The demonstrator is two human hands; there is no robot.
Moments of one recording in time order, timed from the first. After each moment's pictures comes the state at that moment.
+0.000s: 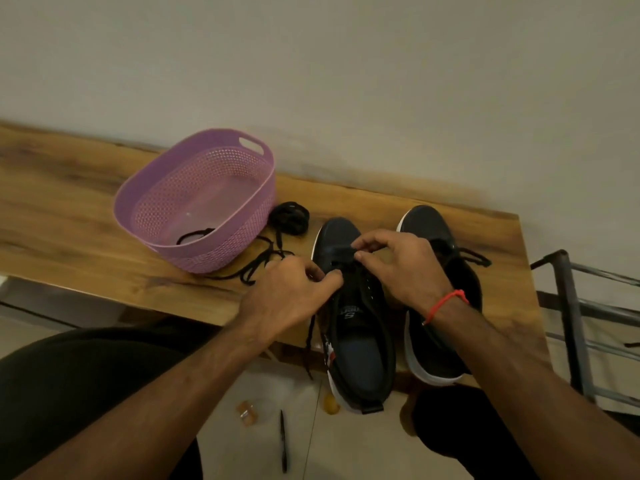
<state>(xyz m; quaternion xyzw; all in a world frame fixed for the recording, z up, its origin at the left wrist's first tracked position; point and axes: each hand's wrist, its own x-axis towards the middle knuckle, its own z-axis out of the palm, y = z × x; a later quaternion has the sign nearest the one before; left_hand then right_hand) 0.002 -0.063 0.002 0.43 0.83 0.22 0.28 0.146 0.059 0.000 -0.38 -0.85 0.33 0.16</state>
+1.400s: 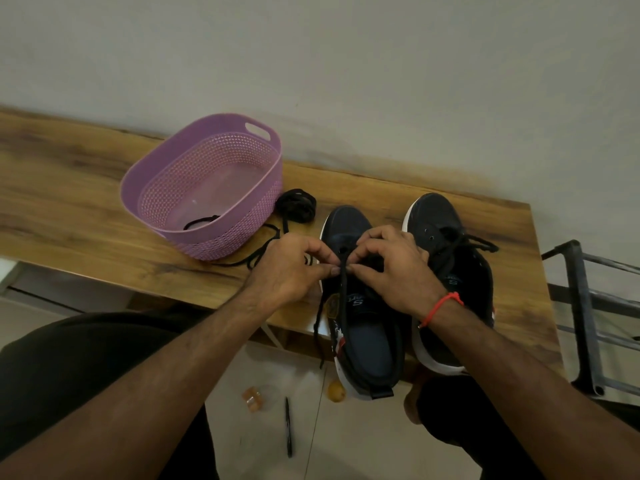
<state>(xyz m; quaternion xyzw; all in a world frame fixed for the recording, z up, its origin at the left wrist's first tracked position) -0.018 -0.060 -0.006 0.47 0.77 0.28 0.31 0.142 0.037 -0.008 -0.38 -0.87 0.30 0.07</state>
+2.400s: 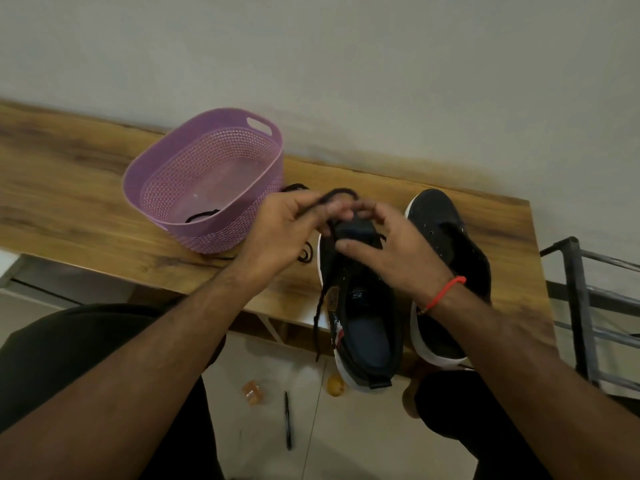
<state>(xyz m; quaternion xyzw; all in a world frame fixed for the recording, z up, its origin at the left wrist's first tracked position) -0.031 -0.051 0.013 0.47 0.62 0.54 0.32 0.135 0.041 0.004 -0.33 -0.81 0.46 0.18</state>
